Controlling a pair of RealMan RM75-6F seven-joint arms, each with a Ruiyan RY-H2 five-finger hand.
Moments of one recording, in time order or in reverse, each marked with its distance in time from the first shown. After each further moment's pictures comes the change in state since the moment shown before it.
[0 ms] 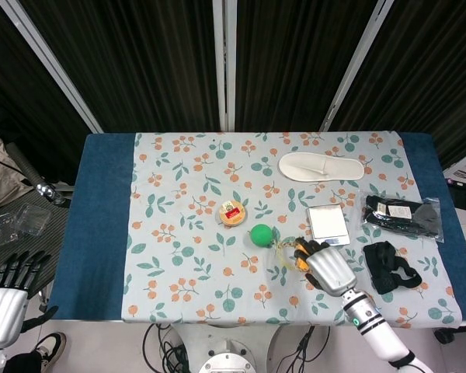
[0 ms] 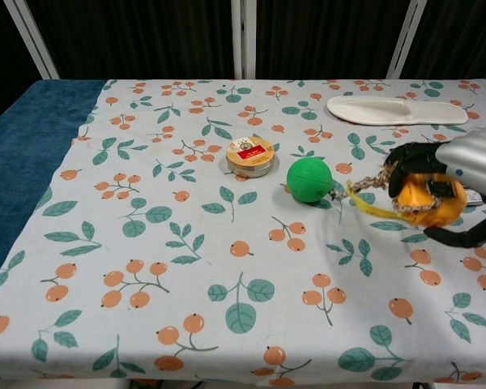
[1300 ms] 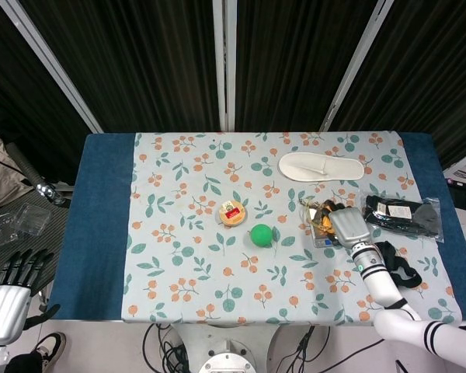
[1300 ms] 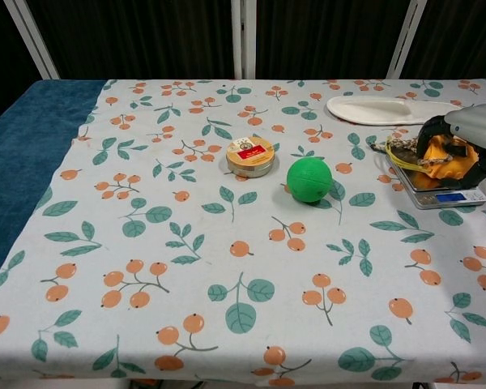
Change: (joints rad) left arm -0.013 0.005 -0.005 -0.018 -0.008 -0.022 0.014; right arm 0.194 -0.110 0.103 0.396 0.369 -0.200 0.091
